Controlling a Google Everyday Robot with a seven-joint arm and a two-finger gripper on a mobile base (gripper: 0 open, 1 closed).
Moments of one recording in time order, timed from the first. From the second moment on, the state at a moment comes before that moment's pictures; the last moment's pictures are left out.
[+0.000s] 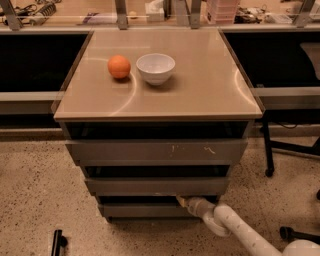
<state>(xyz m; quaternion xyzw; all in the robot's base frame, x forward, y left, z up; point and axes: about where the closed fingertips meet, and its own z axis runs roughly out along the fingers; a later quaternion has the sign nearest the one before) 0.645 -0.114 0.221 -0.16 0.82 0.29 0.47</state>
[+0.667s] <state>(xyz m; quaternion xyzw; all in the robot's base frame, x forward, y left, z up) 0.642 -0.109 0.211 -0.17 0.83 0.28 0.44</state>
